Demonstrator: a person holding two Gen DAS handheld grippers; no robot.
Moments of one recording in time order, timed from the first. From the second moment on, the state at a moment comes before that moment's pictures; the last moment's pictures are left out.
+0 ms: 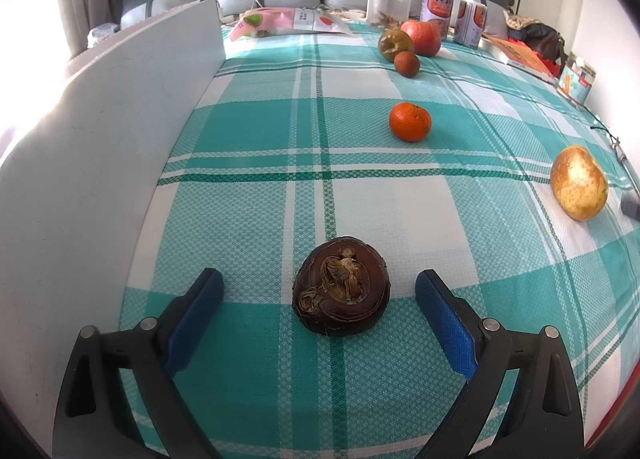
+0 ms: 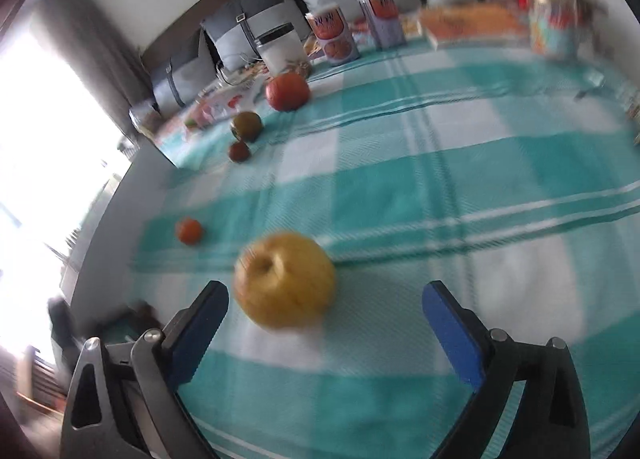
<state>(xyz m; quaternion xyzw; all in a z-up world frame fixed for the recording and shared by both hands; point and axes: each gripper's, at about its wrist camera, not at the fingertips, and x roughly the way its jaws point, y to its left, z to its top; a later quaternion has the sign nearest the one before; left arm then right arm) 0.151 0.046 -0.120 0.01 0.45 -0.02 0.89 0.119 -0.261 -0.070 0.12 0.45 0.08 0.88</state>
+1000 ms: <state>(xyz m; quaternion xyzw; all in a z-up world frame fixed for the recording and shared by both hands) 0.138 0.089 -0.107 -0.13 0.46 -0.13 0.87 0.096 -0.230 -0.105 -0.03 0.47 0.06 0.88</state>
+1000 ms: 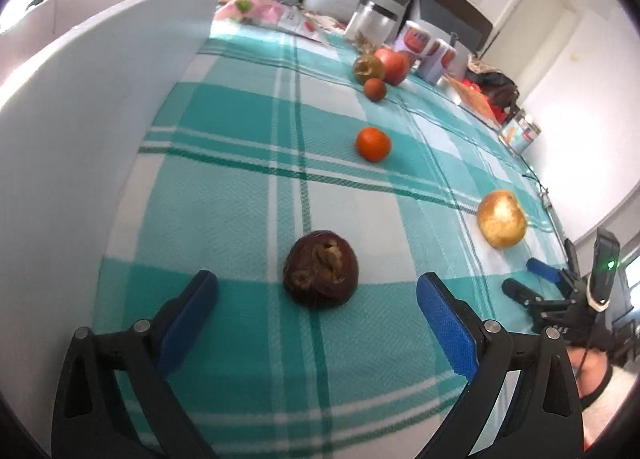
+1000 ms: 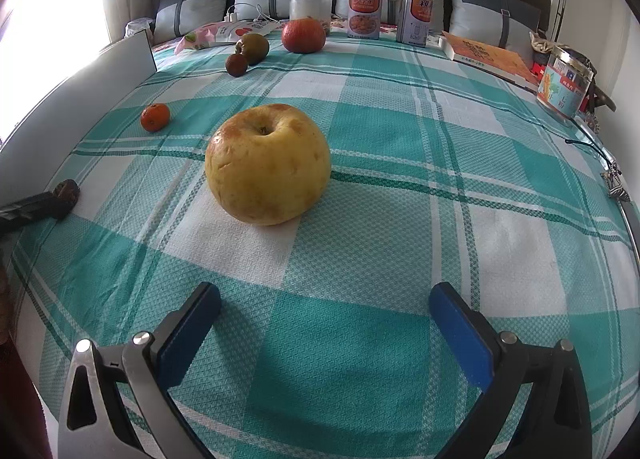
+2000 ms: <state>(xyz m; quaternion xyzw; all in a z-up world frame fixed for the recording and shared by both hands) 0.066 0.223 0.041 -0.17 0.42 0.02 0.89 0.129 -0.026 0.057 0.04 0.48 0.34 0.81</state>
